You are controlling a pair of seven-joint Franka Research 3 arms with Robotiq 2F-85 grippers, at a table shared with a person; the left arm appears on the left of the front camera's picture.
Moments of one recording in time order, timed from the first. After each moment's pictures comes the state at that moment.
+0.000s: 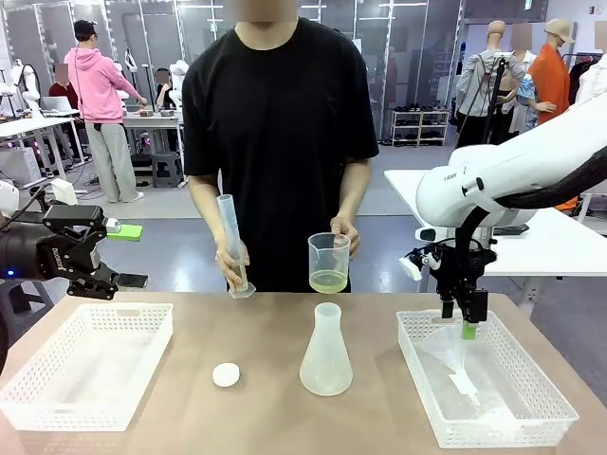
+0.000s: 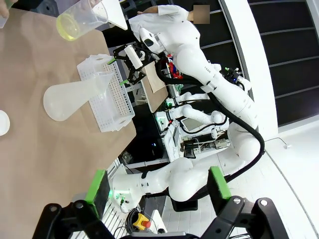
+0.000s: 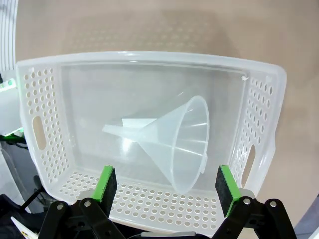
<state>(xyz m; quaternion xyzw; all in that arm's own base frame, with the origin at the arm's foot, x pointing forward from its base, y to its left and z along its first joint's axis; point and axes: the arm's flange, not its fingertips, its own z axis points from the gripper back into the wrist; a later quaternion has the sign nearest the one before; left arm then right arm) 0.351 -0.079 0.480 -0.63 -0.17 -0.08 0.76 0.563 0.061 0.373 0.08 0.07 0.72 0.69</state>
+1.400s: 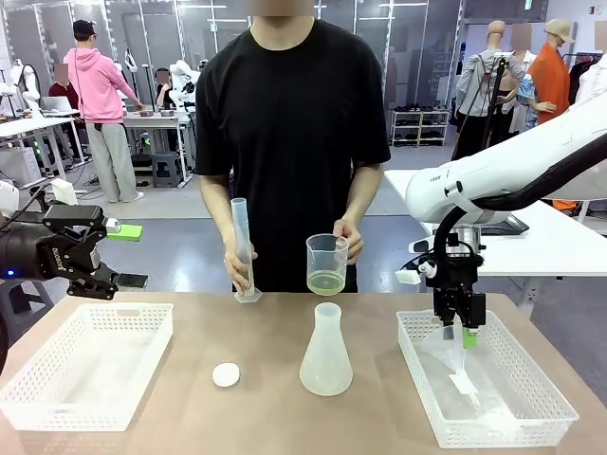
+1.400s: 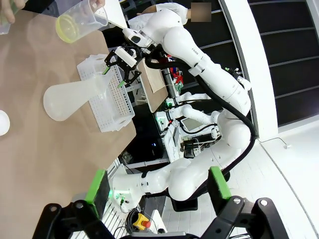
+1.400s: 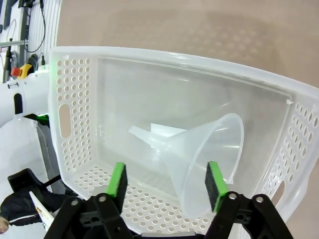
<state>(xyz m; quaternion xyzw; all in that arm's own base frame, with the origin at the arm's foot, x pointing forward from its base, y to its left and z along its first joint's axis) 0.351 -0.079 0.480 -0.63 -0.17 -0.08 0.76 0.587 0.062 0.339 0.19 0.16 0.73 0.64</state>
